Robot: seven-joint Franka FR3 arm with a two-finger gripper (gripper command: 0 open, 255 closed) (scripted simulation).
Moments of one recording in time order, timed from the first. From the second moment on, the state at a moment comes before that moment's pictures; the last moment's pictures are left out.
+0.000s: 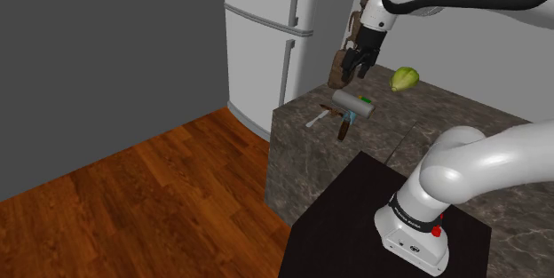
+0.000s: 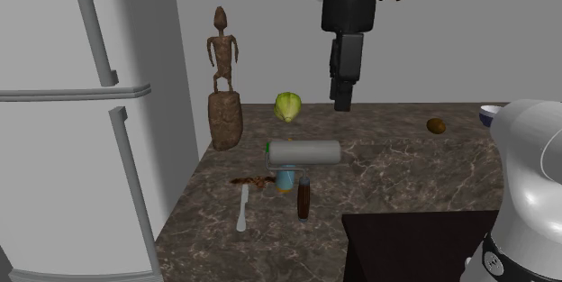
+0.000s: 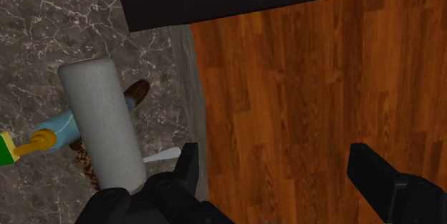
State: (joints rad) arm -0.04 -0.70 -0.20 -2.43 -0.02 1.76 -0.04
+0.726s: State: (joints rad) arm -0.07 -0.42 -0.45 -2.41 -0.04 1.97 -0.29
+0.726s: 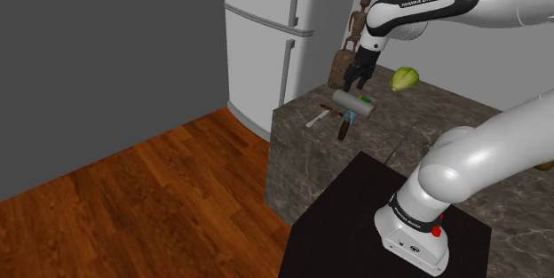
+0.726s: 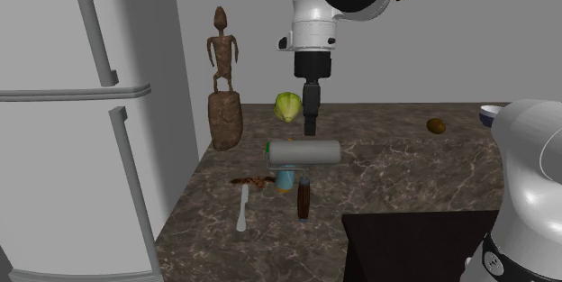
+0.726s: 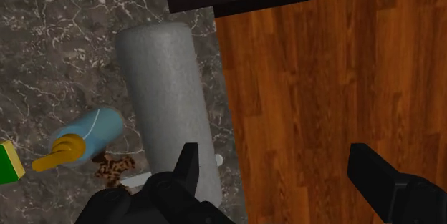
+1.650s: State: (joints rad) arm -0.06 -0.14 -0.59 -2.38 0.08 2.16 -0.52
